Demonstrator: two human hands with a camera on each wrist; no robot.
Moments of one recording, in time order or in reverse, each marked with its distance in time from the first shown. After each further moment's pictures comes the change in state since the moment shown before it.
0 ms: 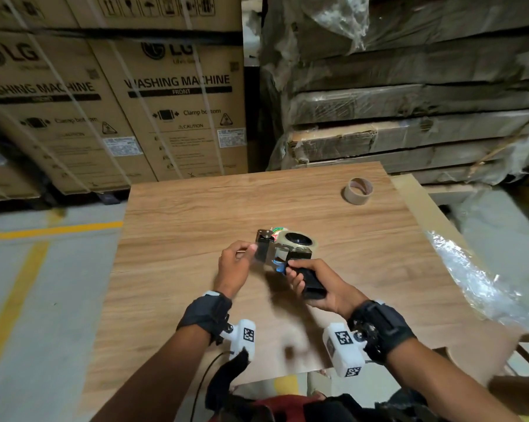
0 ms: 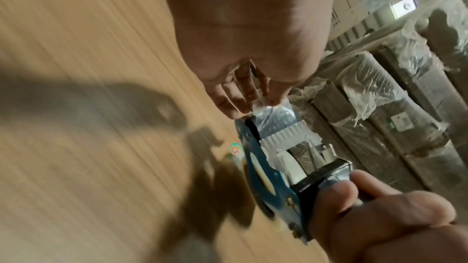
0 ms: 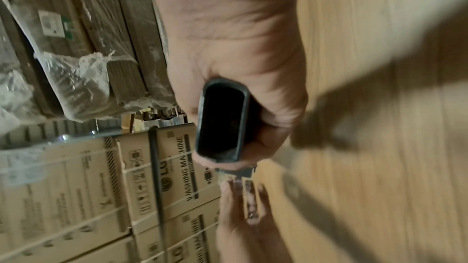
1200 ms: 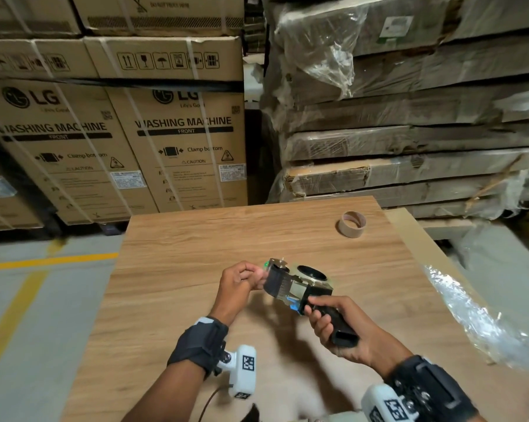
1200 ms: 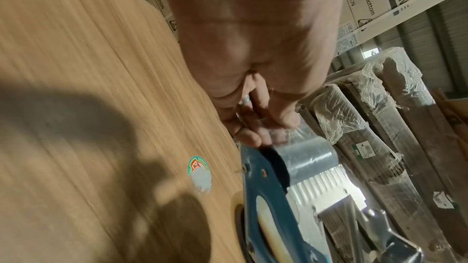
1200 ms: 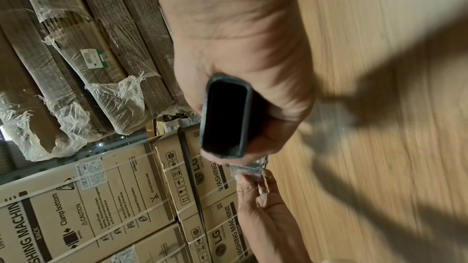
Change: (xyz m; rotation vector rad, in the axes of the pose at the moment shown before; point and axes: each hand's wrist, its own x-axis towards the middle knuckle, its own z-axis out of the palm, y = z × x) left_hand -0.003 0.047 0.020 -0.250 -0.147 0.015; right_hand -0.085 -0.012 -0.005 0.021 -0.004 0.019
